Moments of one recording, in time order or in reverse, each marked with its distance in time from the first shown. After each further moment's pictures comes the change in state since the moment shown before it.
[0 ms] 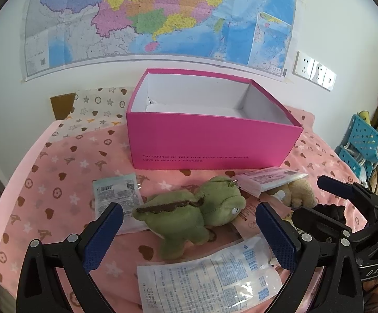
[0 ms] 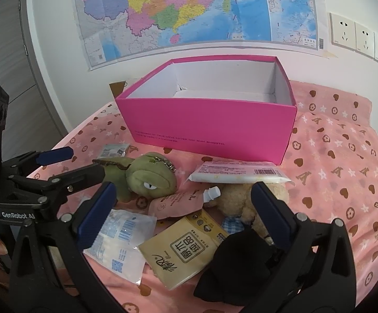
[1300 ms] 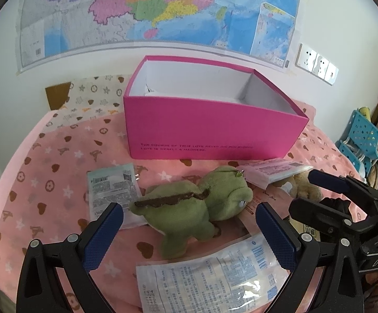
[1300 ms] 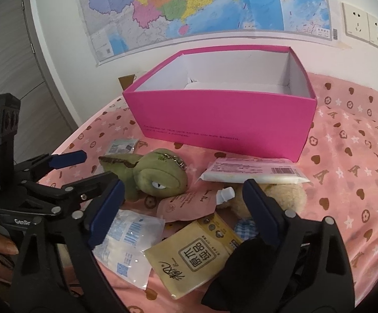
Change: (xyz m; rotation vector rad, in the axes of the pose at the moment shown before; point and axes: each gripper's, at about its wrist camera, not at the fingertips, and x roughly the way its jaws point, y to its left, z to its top) left arm 0.018 0.009 -0.010 -0.009 0.047 -0.024; right arm 0.017 -0.001 0.007 0.008 0.058 0.093
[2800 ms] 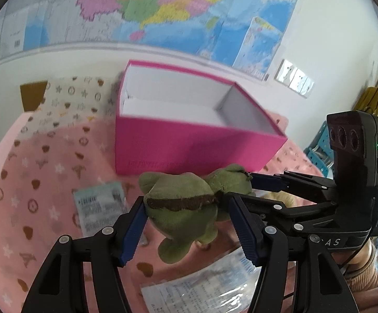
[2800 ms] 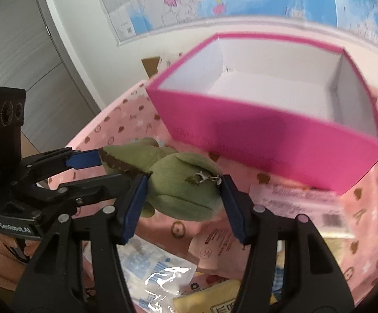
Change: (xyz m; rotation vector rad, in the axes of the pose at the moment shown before) left arm -0.010 0.031 0.032 -0.012 -0.004 -0.223; right arm 0.031 0.028 0.057 -0.067 0.109 0.112
